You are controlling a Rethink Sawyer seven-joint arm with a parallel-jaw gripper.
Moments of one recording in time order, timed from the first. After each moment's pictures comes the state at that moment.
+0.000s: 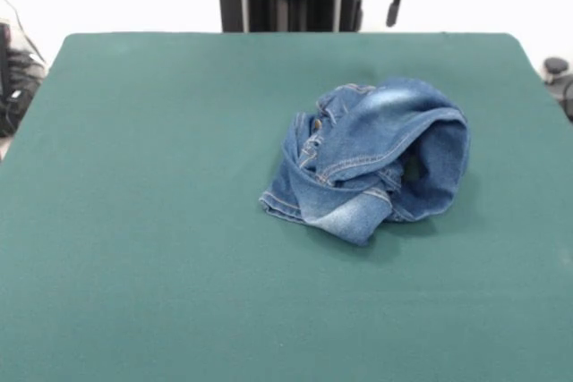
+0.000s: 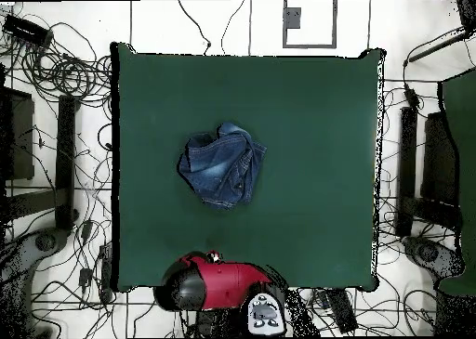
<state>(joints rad) -0.02 -0.65 -0.04 2.19 -0.15 0.14 1.57</state>
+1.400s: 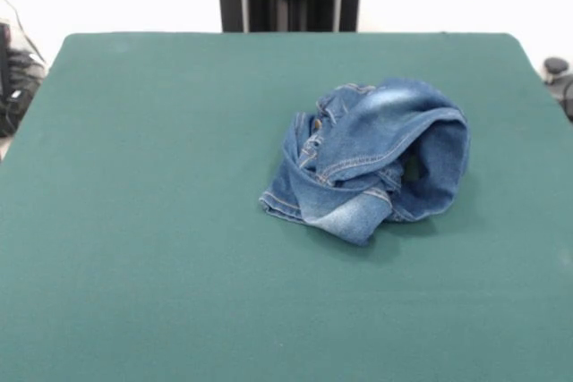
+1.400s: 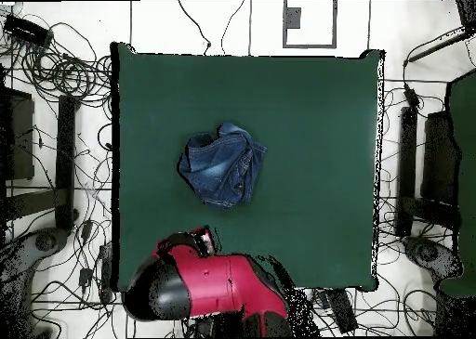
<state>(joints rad) -0.05 -1.07 0.07 2.13 -0.18 0.42 1.57</state>
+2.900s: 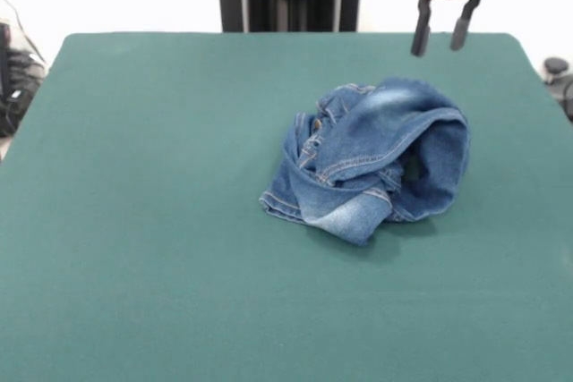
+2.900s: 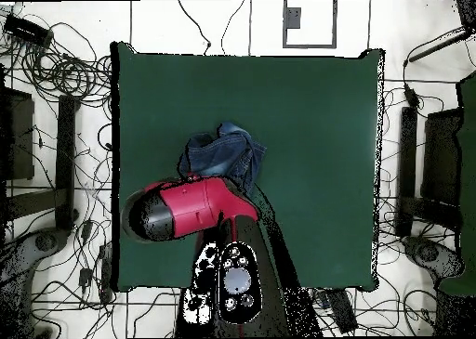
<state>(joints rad) 0.02 -0.76 0.08 1.74 -0.31 0.52 1.57</state>
